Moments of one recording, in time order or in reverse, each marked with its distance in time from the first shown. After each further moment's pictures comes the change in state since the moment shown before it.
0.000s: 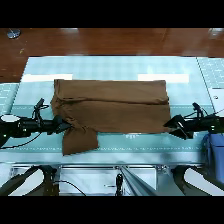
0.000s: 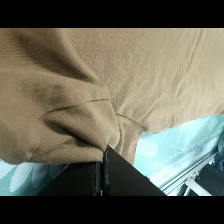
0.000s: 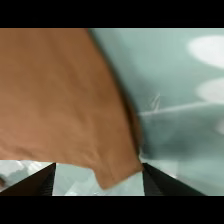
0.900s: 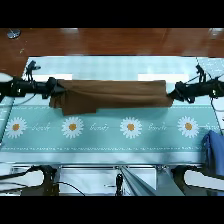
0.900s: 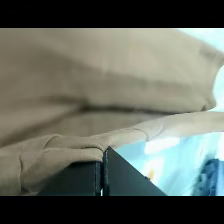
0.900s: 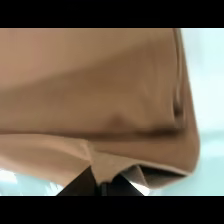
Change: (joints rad) left arm -0.095 -0.402 0.730 0.009 -0.024 -0.217; right arm 0.158 -0.246 0.577 0.040 -0.027 0.063
